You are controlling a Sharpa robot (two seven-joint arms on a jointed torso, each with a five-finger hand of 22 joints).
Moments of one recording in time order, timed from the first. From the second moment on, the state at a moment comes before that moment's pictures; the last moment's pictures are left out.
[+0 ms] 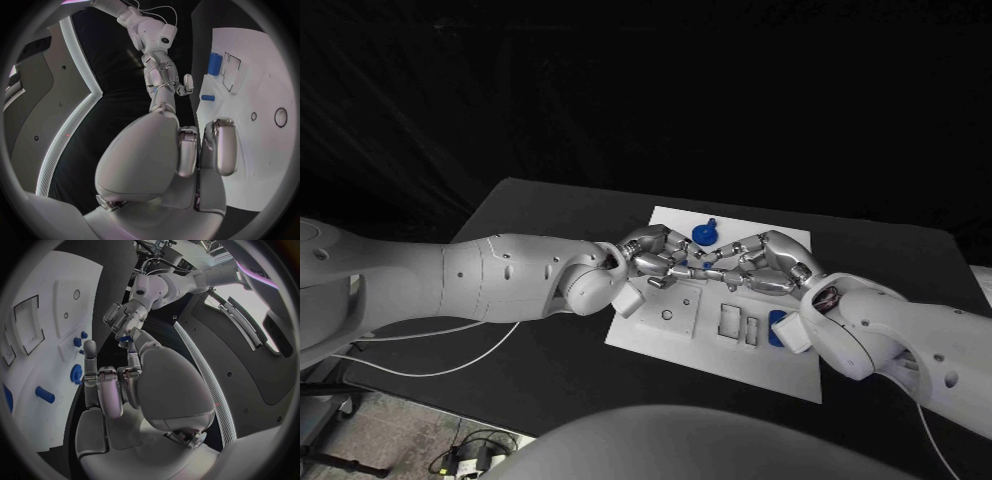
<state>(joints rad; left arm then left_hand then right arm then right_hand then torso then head) 1.08 -0.79 -0.23 1.44 -0.16 -0.05 0.41 1.74 0.01 -0.23 0.28 0.53 1.16 0.08 0.31 0.11 1.36 0.05 1.58 1.31 1.47 -0.04 1.58 1.31 0.03 1.46 0.07 1.45 1.31 1.14 -0.68 -0.21 1.57 -0.55 -0.35 0.19 1.44 -0.05 0.18 0.07 0.29 1.16 0.07 0.07 0.32 1.46 0.08 1.53 1.31 1.46 0.05 1.55 1.31 0.16 0.81 0.17 0.65 1.31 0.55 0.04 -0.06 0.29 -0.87</state>
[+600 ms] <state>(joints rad) 1.08 -0.79 -0.23 1.44 -0.16 0.00 0.37 1.74 0.01 -0.23 0.29 0.57 1.16 0.08 0.32 0.13 1.36 0.05 1.57 1.31 1.47 -0.04 1.58 1.31 0.03 1.47 0.07 1.45 1.31 1.14 -0.69 -0.21 1.57 -0.56 -0.37 0.22 1.45 -0.04 0.18 0.06 0.30 1.17 0.07 0.08 0.32 1.46 0.09 1.52 1.31 1.45 0.07 1.54 1.31 0.16 0.79 0.18 0.64 1.31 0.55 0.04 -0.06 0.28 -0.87</state>
